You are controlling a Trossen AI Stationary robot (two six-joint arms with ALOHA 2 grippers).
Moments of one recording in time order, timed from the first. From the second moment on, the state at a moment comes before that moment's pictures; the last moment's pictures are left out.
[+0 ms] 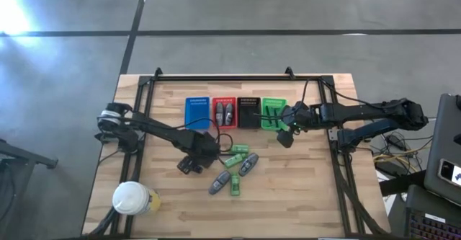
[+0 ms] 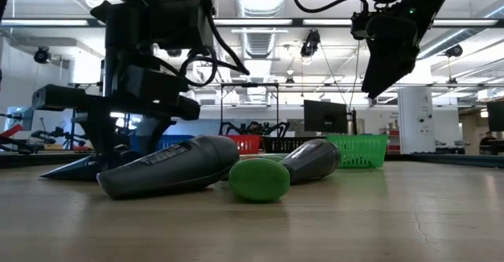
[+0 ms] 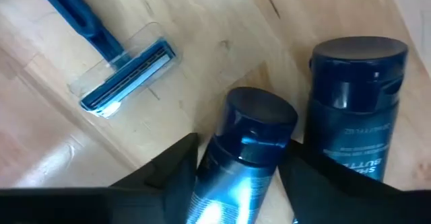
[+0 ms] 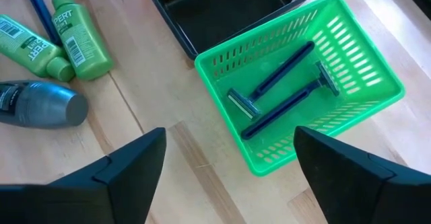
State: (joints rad) left arm -0.14 1.75 1.01 -0.75 -0.04 0.50; right arm -0.06 1.16 0.83 -0.73 0.25 0.46
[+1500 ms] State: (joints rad) left arm 0.24 1.26 1.01 -0.60 -0.16 -0.82; right arm -0.06 1.07 0.83 -0.84 0.29 0.57
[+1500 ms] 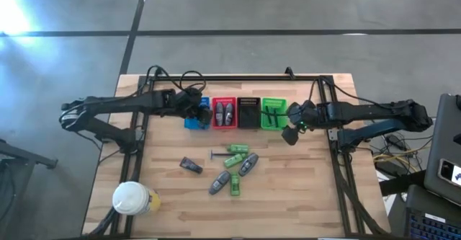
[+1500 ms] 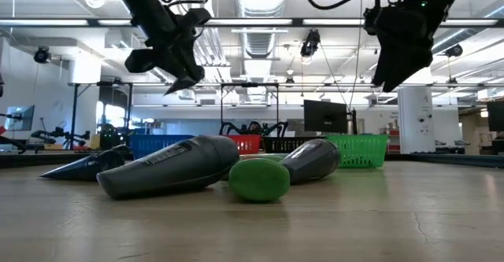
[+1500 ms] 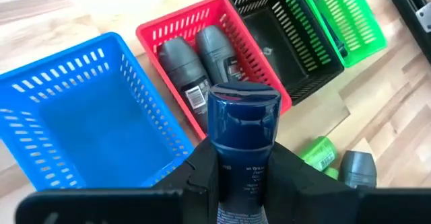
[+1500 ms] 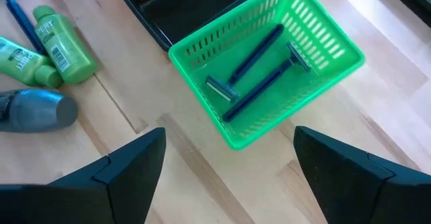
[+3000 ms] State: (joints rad) left arm -0.02 1.65 1.28 -0.44 -0.22 -0.02; right arm -0.10 1.28 0.82 -0.18 -0.11 1.16
